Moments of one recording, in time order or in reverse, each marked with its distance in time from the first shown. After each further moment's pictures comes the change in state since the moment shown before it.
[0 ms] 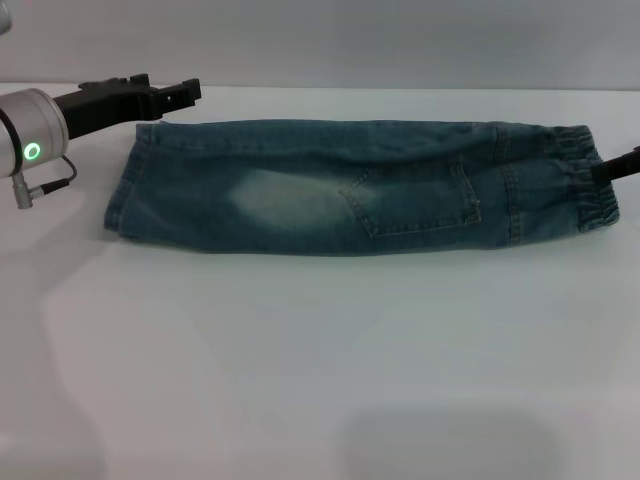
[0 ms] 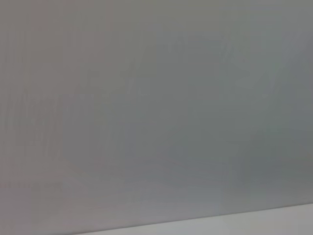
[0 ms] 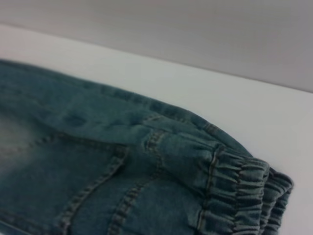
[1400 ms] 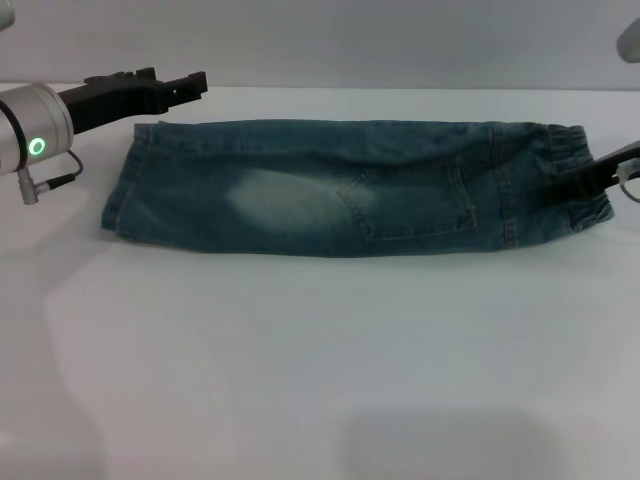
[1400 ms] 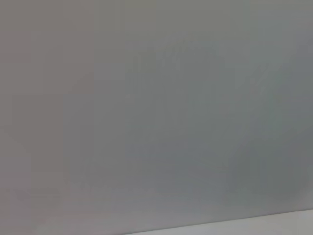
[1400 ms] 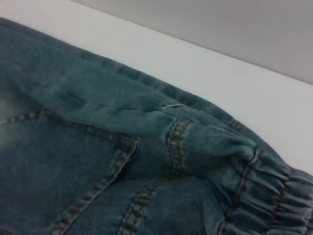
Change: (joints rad) left arm -0.005 0.000 0.009 -0.005 -0.029 0.005 0.005; right arm 0.024 0.149 -0.073 -0.014 -0.127 0.196 0.030
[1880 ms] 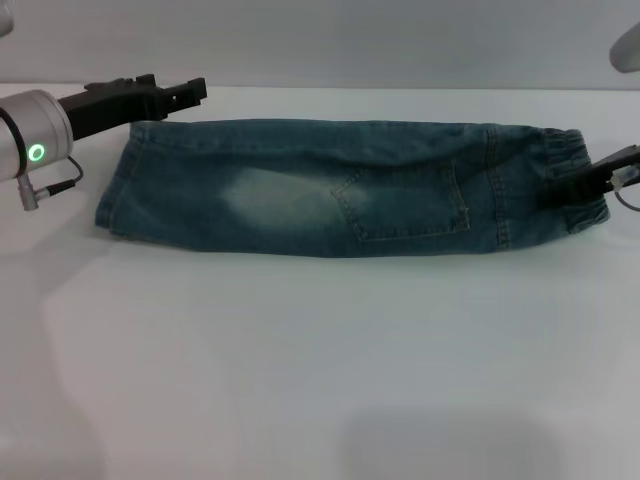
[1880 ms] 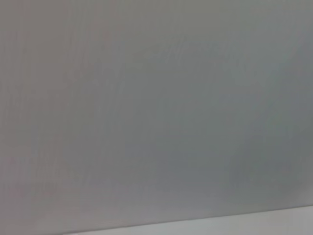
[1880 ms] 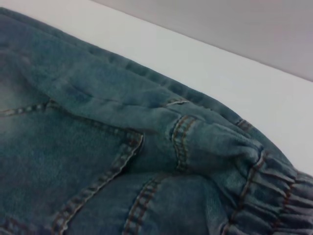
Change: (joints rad) left arm 0.006 0.000 0.000 -0.007 -0.002 0.003 0.000; right arm -0.020 0.023 -0.008 -0.033 0.009 -0.004 -0.029
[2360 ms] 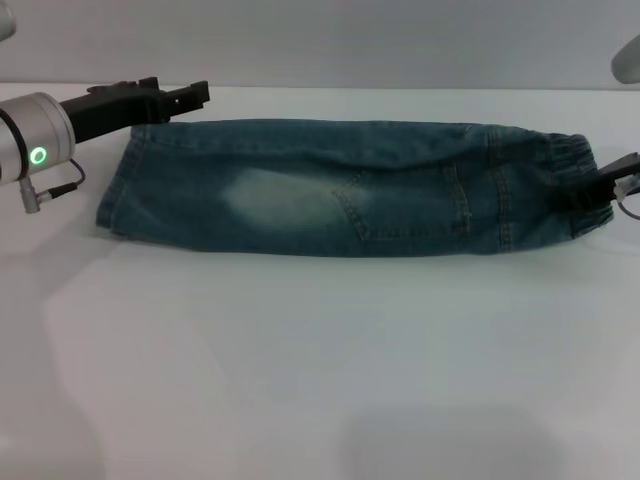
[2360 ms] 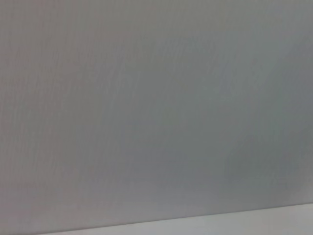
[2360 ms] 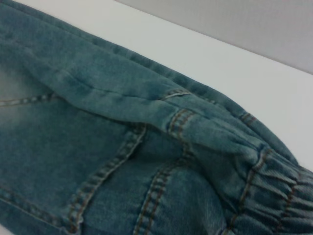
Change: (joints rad) left arm 0.001 -0.001 0.000 -0.004 0.000 0.008 0.005; right arm -0.035 0.018 -0.017 -0.049 0.012 -0.021 -0.018
